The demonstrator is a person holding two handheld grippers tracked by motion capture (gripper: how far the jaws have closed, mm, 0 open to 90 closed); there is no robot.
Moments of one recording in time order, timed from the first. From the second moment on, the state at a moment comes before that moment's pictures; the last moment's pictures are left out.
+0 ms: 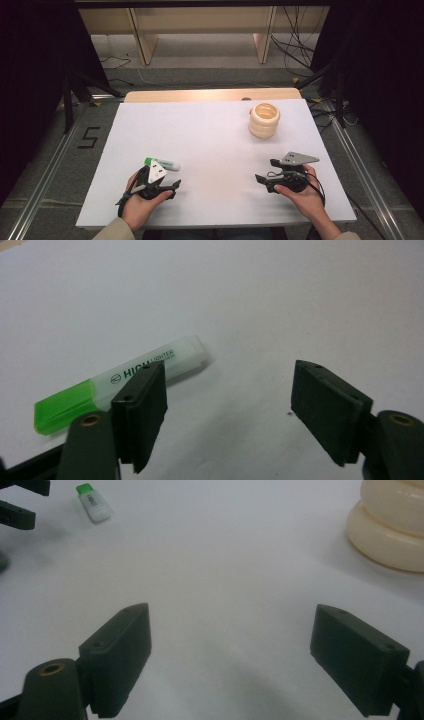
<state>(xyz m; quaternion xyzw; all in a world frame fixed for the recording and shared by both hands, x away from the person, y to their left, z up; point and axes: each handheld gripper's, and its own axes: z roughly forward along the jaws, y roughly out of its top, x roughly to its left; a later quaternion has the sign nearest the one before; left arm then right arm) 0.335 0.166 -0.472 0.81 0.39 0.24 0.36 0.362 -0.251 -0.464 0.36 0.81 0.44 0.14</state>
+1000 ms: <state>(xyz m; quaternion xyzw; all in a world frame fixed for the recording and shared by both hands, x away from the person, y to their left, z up) 0.420 0.118 -0.482 0.81 0.47 0.23 0.27 0.361 -0.249 -0.465 0.35 0.81 0.44 0.14</state>
